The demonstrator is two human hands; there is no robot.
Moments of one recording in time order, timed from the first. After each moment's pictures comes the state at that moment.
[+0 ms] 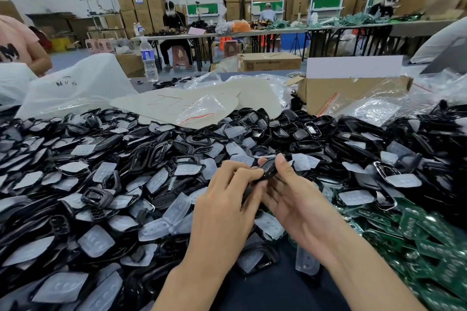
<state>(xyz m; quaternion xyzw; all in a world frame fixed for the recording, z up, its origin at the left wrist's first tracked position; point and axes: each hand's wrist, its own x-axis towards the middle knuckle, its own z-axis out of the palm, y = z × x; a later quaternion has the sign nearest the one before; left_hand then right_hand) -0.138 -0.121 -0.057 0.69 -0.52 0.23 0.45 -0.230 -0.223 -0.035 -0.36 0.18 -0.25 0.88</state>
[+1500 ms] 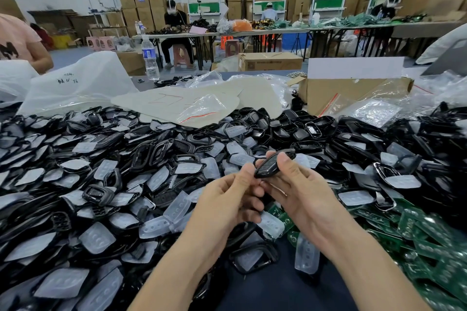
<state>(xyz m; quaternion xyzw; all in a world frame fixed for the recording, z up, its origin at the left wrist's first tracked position) -0.139 -0.120 -0.036 0.53 -0.24 -0.39 0.72 -0.233 -0.235 -0.034 -0.43 0.16 -0.29 0.84</state>
